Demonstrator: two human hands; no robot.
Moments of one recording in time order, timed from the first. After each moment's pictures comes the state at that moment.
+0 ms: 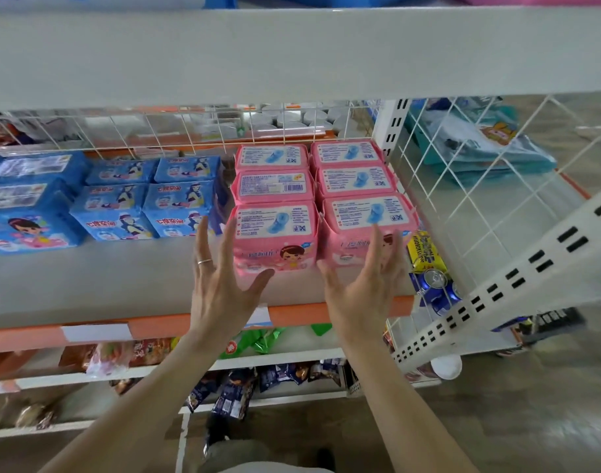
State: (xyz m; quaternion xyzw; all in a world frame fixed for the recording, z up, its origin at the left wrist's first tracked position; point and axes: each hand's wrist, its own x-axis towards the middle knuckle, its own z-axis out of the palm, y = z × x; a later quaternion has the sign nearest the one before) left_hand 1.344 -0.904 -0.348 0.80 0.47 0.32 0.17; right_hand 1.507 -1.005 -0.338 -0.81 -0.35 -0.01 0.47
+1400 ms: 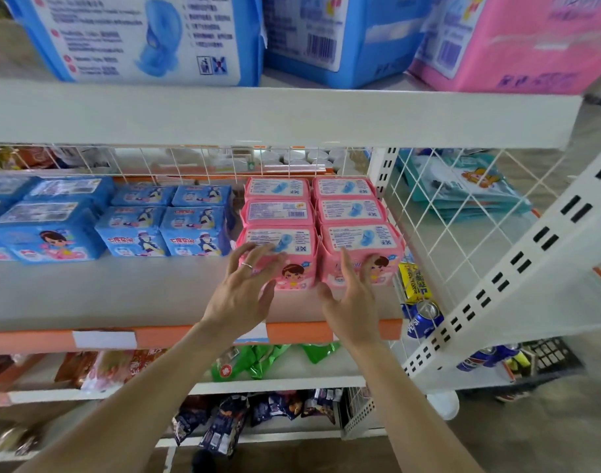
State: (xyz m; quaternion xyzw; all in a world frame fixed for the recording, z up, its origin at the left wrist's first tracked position) left_hand 1.358 -0.883 -0.350 0.90 0.29 0.31 0.06; right_hand 1.527 -1.005 -0.324 -0.80 -0.44 0.17 0.37
